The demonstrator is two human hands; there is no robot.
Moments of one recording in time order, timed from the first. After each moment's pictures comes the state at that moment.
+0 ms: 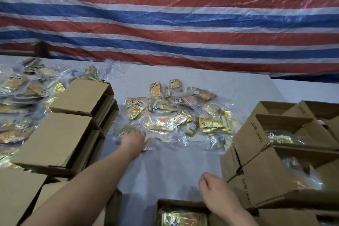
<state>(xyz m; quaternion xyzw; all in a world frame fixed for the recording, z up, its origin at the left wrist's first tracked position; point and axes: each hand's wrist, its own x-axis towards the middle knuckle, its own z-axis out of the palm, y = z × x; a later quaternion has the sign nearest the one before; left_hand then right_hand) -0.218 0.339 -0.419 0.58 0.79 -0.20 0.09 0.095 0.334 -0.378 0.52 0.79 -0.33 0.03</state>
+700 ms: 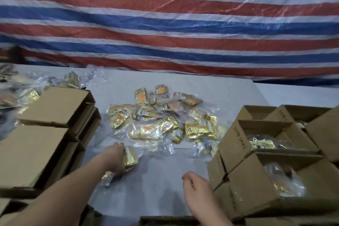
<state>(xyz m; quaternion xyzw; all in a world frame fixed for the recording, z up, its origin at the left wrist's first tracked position) -0.234 0.343 -0.438 0.54 0.80 -0.10 0.23 0.079 0.342 -0.377 0.58 0.71 -0.39 -0.08</state>
